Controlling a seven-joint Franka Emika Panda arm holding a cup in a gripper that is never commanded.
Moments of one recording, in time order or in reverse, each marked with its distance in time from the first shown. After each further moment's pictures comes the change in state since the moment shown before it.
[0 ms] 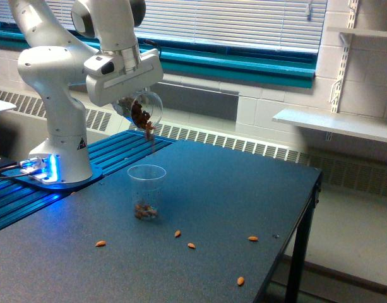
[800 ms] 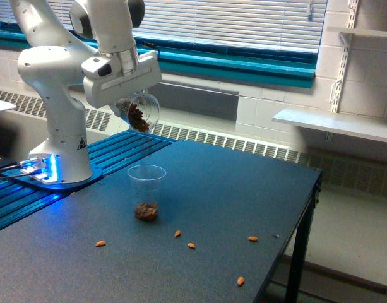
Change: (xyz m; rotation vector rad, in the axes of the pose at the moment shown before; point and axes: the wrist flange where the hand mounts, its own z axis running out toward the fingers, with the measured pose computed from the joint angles) arm 0.005 0.004 0.003 -0.016 -0.013 0.019
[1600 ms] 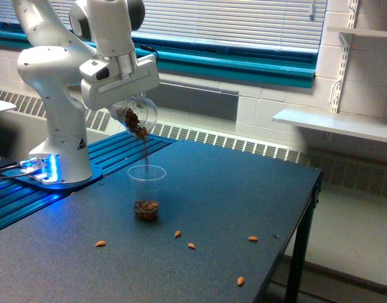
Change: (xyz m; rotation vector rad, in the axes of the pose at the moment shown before) arm 0.006 0.004 0.006 -0.026 -0.012 0.017
